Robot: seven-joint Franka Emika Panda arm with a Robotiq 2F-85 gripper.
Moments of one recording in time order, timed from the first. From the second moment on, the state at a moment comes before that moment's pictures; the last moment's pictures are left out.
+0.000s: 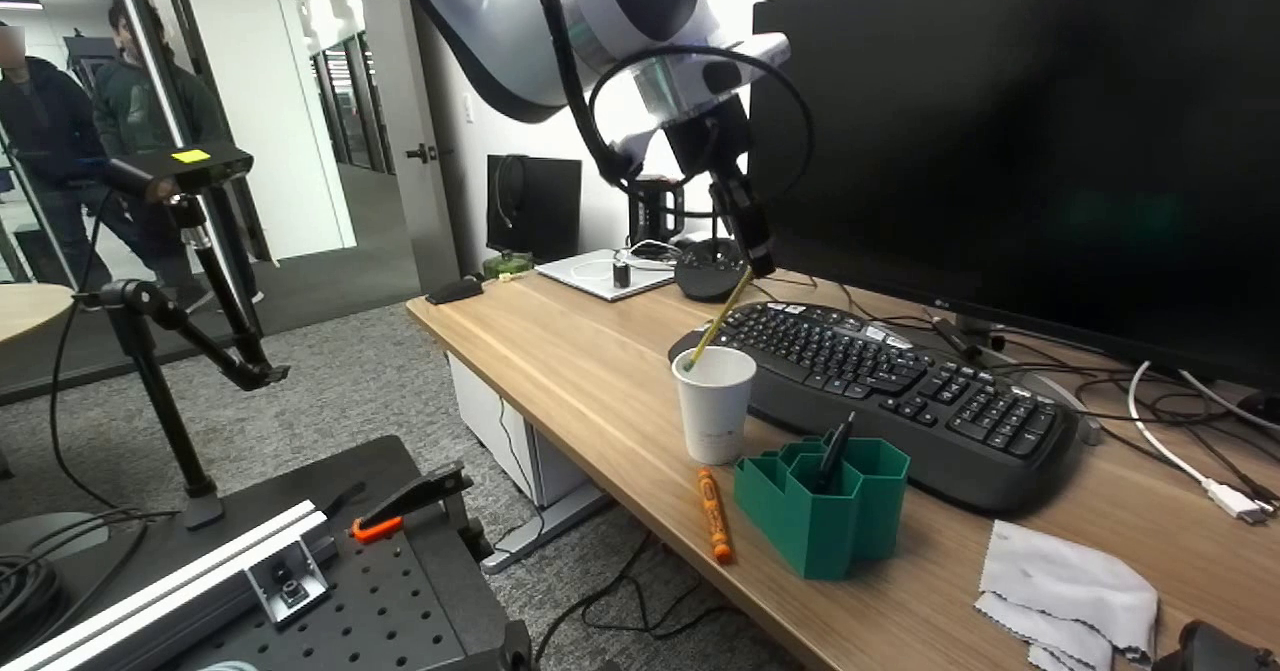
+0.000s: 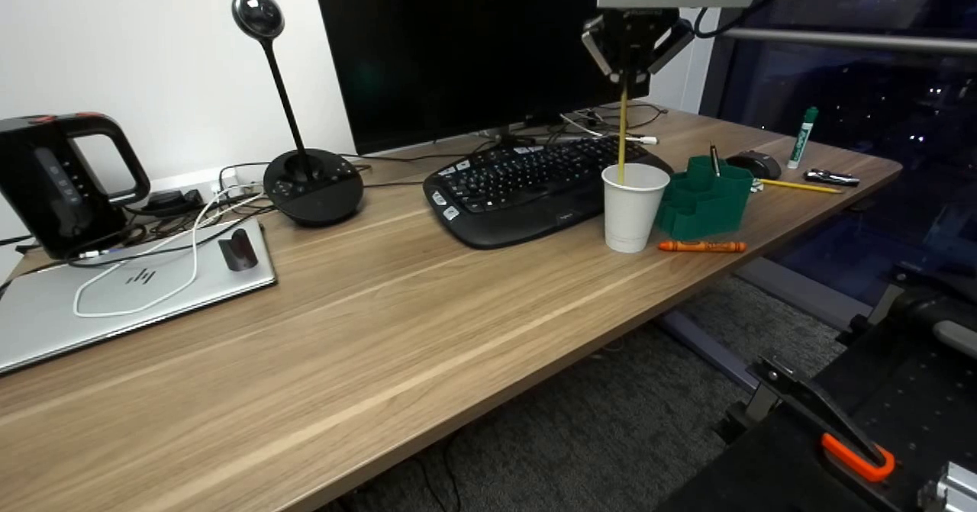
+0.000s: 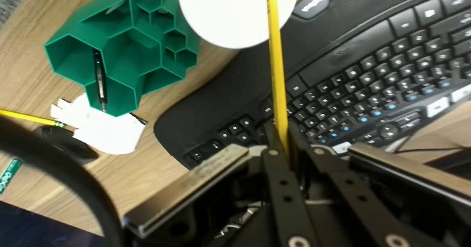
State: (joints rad) arm 0.28 0.32 -0.18 -2.05 -0.45 2.67 1.09
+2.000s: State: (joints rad) arm 0.31 0.22 -0.20 -2.33 -1.80 3.10 1.71
